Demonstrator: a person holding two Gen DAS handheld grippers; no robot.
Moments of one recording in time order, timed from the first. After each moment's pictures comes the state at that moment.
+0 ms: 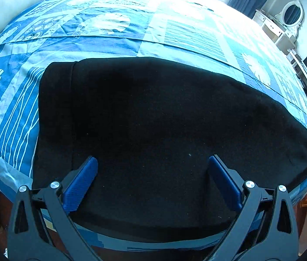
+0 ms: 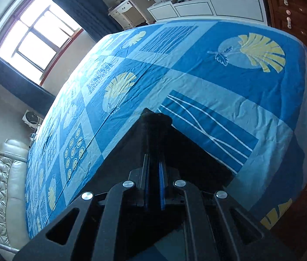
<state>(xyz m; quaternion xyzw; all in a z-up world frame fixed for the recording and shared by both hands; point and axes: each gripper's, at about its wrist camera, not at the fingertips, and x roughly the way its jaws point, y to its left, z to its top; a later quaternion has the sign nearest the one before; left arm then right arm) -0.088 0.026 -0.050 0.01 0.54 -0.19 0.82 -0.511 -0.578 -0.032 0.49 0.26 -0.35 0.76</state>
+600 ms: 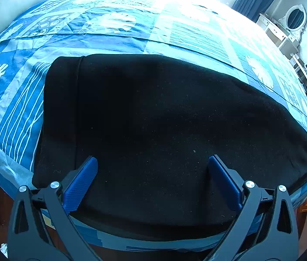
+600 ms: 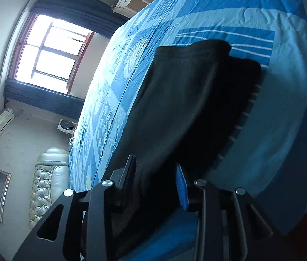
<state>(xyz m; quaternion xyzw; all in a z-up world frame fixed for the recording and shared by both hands) -0.094 0.029 -0.053 0.01 0.54 -0.17 0.83 -0.475 -0.499 -0.066 0.58 0.22 -0.22 0.75</state>
